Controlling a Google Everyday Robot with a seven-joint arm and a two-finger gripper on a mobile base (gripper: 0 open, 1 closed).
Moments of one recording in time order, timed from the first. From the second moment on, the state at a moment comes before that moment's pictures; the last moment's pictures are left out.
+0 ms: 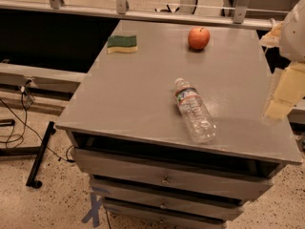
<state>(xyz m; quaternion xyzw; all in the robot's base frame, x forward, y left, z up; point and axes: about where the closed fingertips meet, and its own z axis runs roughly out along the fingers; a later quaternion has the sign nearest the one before) 0.438 -0.216 0.978 -0.60 0.78 -0.04 0.16</state>
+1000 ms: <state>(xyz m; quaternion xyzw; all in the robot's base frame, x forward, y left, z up) 0.467 -0.188 0.952 -0.59 0.79 0.02 0.19</state>
